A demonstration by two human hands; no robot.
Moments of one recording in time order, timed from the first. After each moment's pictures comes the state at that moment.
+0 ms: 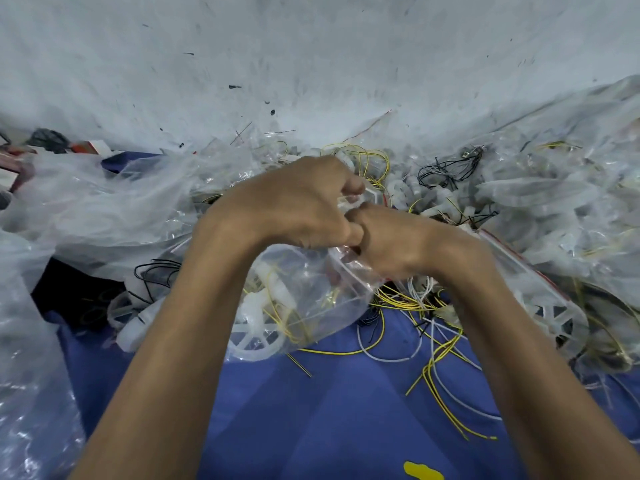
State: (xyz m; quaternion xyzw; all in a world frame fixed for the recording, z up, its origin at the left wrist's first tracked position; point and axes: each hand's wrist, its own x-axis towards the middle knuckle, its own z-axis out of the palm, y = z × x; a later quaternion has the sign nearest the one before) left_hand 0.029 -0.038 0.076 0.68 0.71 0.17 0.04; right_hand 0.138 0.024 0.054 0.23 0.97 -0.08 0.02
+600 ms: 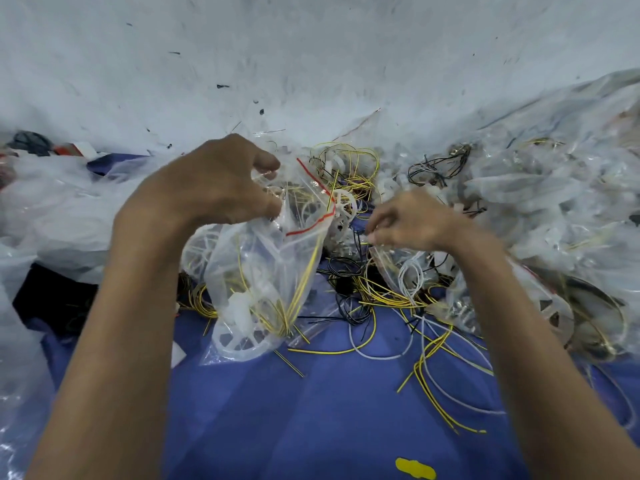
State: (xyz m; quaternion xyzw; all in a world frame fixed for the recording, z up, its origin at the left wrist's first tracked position) left_hand -0.021 -0.047 0.075 0.54 0.80 0.25 0.01; right_hand 0.163 0.110 0.027 0.33 0.93 -0.14 -0.09
